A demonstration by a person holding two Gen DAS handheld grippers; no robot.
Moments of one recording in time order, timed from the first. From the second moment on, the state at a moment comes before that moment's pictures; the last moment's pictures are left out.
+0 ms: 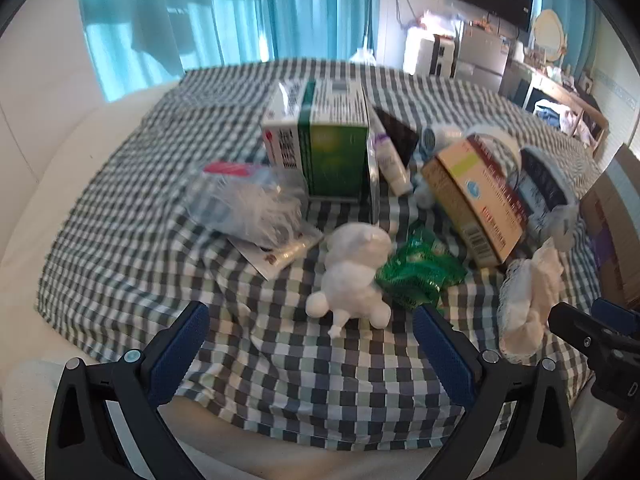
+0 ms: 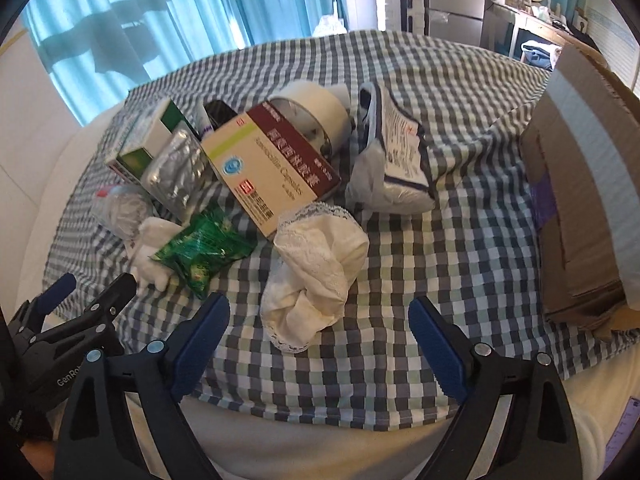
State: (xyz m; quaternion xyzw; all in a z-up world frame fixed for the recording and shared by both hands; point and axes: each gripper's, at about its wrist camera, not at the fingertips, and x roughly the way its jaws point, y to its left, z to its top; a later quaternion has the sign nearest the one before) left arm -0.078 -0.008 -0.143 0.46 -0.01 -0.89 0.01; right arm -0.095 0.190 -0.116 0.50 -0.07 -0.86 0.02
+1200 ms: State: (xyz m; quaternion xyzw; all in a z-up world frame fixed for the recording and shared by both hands) left arm -0.110 -0.011 -0.163 0.48 0.01 -0.88 -0.01; right arm -0.108 0.189 -0.150 0.55 -0.08 -0.83 0.05
